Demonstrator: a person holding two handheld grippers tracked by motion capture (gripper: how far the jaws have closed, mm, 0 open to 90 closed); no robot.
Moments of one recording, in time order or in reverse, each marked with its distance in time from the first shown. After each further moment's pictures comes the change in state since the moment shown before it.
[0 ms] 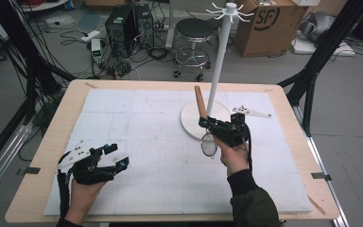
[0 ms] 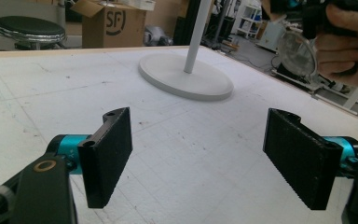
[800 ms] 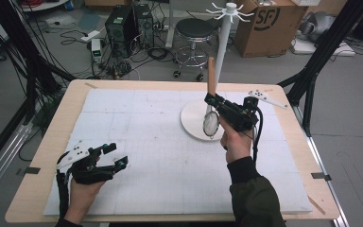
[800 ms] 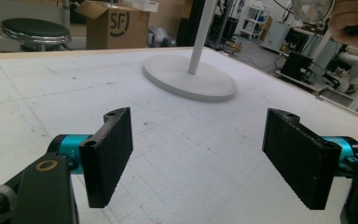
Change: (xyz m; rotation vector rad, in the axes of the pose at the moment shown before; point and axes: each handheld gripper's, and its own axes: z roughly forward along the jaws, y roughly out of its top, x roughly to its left) left arm 0.002 0.000 -0.001 -0.002 0.012 0.003; right arm 0.015 0.045 -0.014 -0.245 0.056 0.016
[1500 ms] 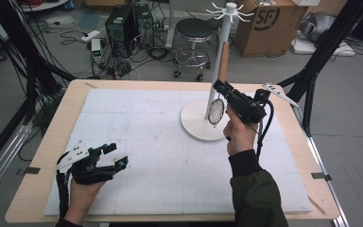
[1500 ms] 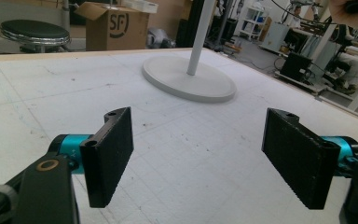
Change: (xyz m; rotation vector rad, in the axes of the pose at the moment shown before) left arm -0.001 0.001 -0.001 -0.003 -0.001 0.005; right arm 0.002 0.023 -0.007 -0.145 0.020 0.030
